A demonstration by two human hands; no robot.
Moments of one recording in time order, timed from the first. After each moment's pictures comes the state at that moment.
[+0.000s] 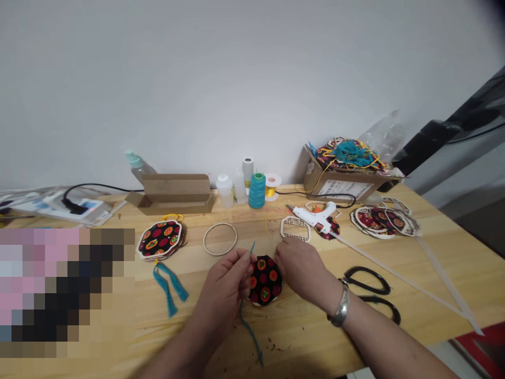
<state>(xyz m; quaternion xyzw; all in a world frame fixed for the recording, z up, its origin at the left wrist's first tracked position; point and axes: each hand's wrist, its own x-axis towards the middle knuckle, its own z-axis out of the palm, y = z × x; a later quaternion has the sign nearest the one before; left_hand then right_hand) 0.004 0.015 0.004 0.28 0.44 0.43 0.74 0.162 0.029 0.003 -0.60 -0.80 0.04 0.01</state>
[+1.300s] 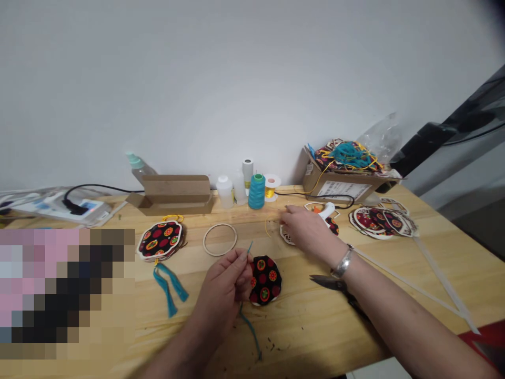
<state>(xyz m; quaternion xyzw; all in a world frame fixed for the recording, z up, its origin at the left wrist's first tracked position) 0.003 0.014 0.005 0.25 0.40 0.45 0.76 0.190 0.077 0.029 -0.57 -0.82 -0.04 0.00</state>
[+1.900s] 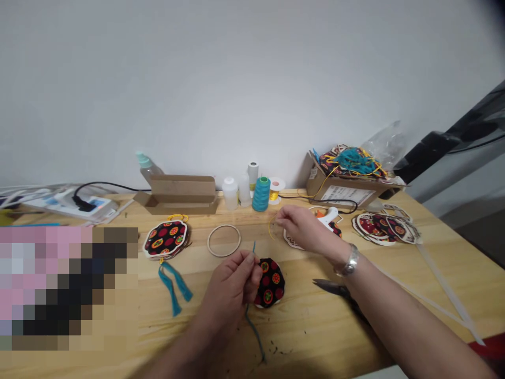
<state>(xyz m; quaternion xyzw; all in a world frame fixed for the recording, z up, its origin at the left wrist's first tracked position) 0.006 0.013 0.009 0.25 0.42 0.44 0.75 0.178 0.089 0.038 -0.55 -0.82 0.11 0.13</state>
